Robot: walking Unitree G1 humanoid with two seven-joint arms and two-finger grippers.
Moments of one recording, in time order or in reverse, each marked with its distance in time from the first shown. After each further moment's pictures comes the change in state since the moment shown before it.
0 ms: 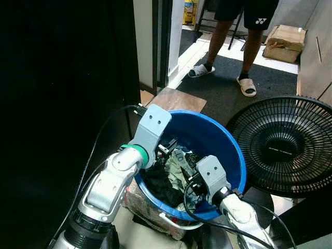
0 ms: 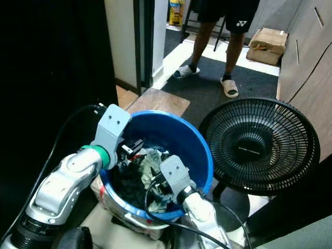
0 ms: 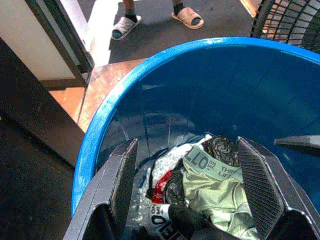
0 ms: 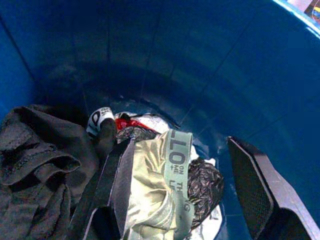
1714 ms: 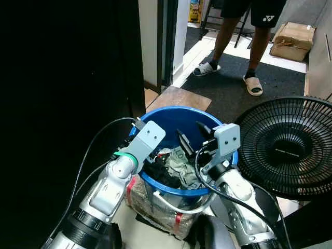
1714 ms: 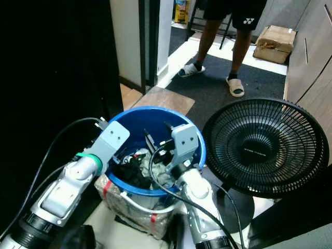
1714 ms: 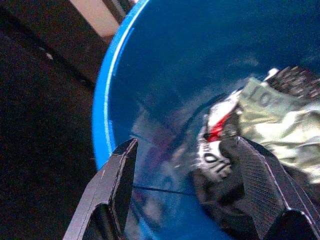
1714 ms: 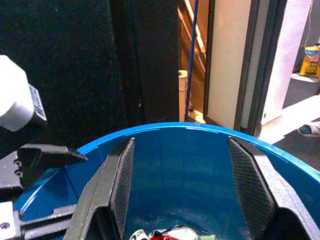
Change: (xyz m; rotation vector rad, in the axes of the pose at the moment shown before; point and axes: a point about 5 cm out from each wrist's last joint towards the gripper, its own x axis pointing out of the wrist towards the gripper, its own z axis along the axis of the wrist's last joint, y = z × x) left arm 0.009 0.011 -0.043 0.127 0.154 0.142; right arm 0.017 -0.019 0.076 0.302 -0.326 -0.057
